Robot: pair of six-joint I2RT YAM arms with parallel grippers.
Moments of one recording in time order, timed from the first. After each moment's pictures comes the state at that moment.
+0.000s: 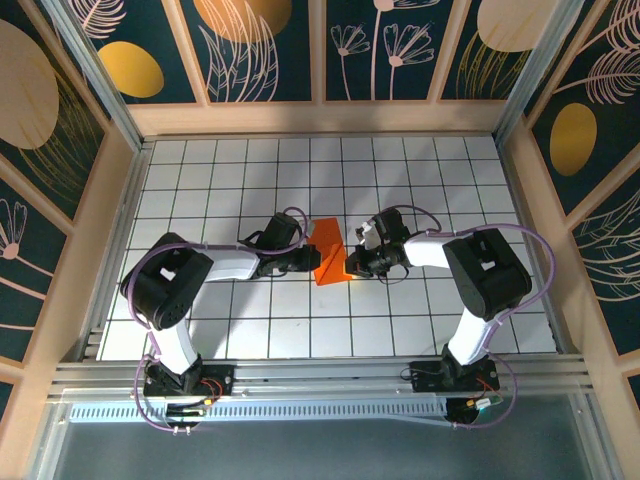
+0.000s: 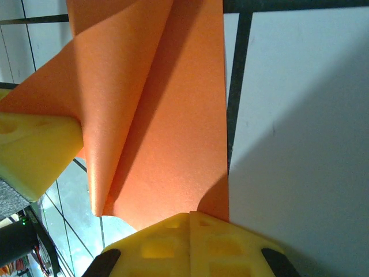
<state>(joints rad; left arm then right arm) -0.65 1.80 0.82 0.13 0.36 -0.59 0.47 1.76 0.78 -0.12 -0.65 0.52</state>
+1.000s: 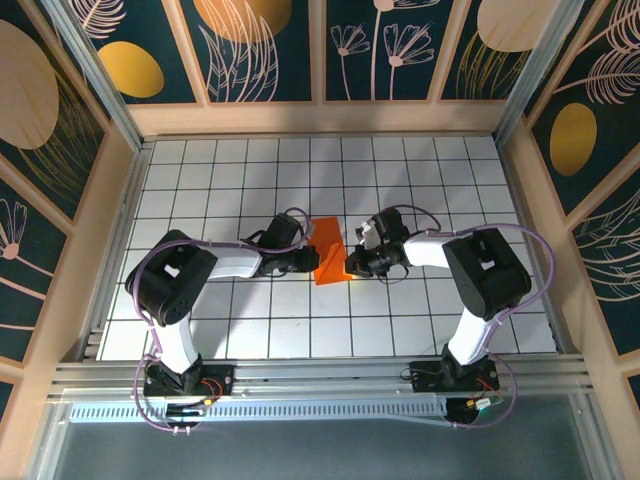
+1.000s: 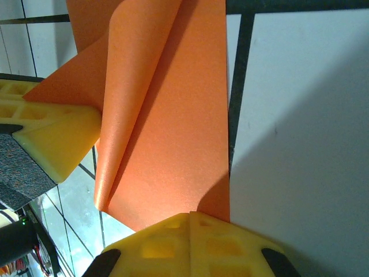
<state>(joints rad) -0.64 1.83 0.84 0.10 0.33 -0.57 0.48 1.76 0.78 -0.12 -0.65 0.52</state>
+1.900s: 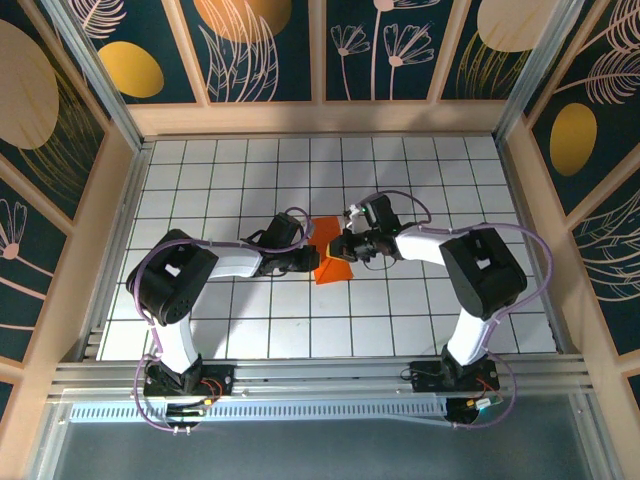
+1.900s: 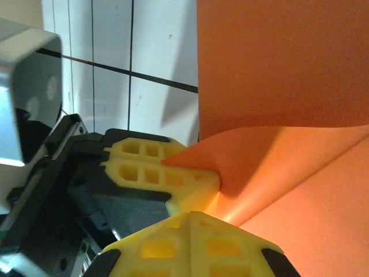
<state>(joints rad) -0.64 1.83 0.85 0.11 0.33 -0.56 0.53 1.79 0.90 -0.01 -0.69 0.64</state>
